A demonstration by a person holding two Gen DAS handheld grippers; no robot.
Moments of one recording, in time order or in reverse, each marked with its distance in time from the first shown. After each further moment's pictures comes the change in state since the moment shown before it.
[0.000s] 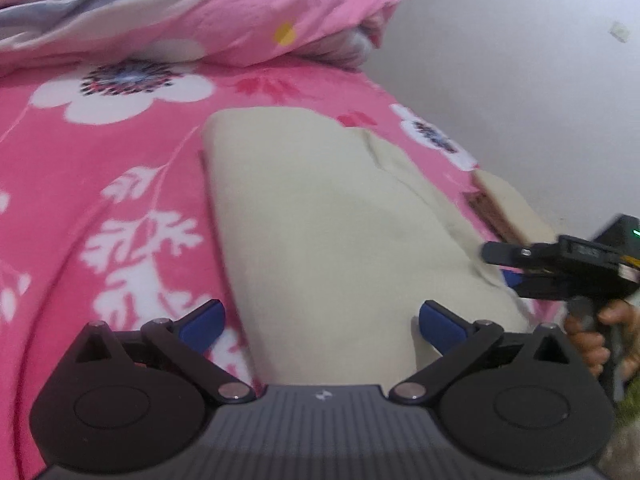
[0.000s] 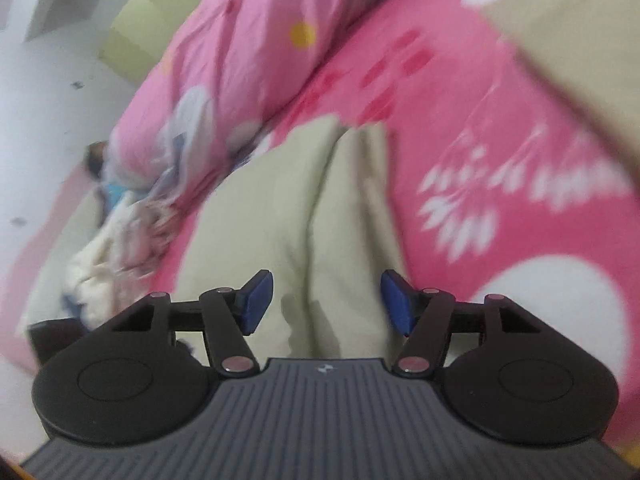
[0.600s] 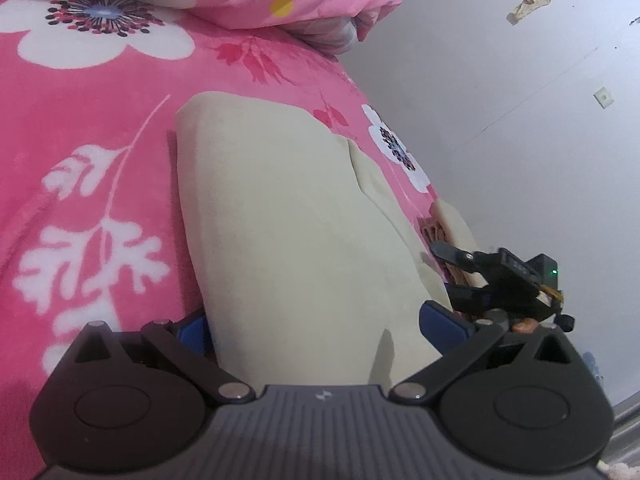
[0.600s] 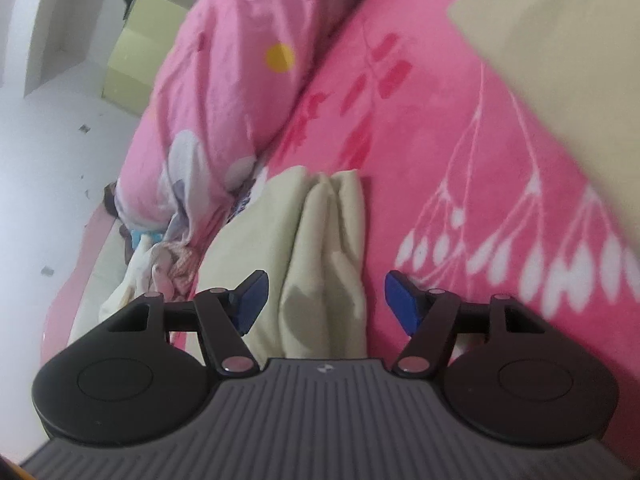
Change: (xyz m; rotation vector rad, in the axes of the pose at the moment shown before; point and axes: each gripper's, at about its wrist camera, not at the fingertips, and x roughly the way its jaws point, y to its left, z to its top) left arm 0.031 0.042 0.030 -0.203 0.066 -0.235; right arm 0.025 -0.037 0.045 0.131 -0.030 0.070
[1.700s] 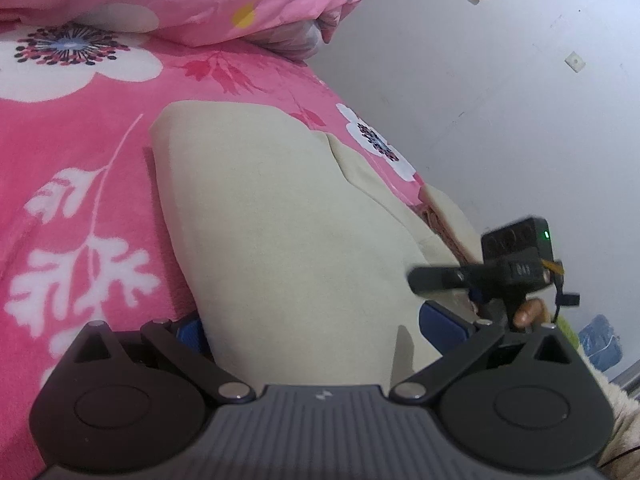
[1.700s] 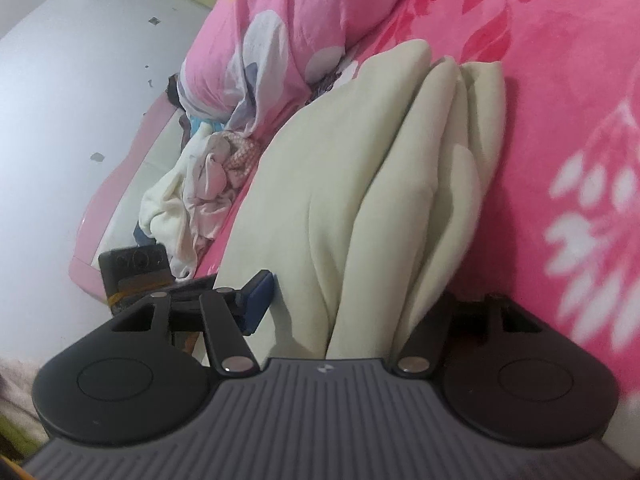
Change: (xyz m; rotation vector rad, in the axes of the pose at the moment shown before) left arm 0.001 -0.005 -0.010 0.143 -0.031 -0.008; right arm 0.056 0.029 -0.017 -0.185 0.284 0.189
